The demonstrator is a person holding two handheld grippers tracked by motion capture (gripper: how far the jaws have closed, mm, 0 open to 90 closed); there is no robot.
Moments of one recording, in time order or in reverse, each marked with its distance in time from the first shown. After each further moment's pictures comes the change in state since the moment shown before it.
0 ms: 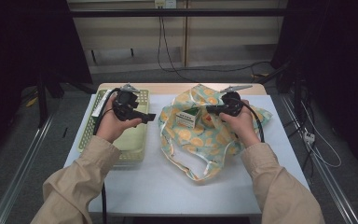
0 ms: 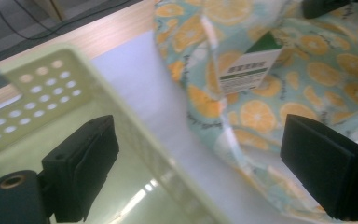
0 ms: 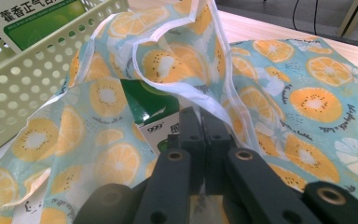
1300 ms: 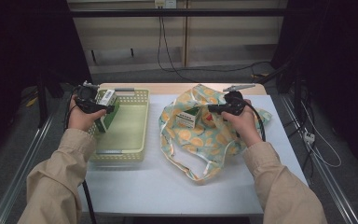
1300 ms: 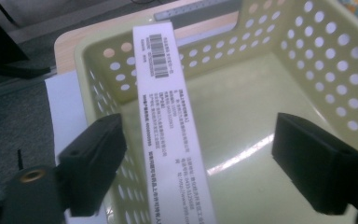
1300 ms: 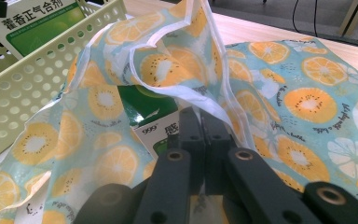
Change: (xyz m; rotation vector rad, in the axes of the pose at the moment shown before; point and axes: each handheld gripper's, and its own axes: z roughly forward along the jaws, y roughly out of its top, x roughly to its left) left arm 0.115 -0.048 -0.020 0.088 0.301 -0.154; right arm -0.007 0.000 -0.003 -0.013 0.007 0.022
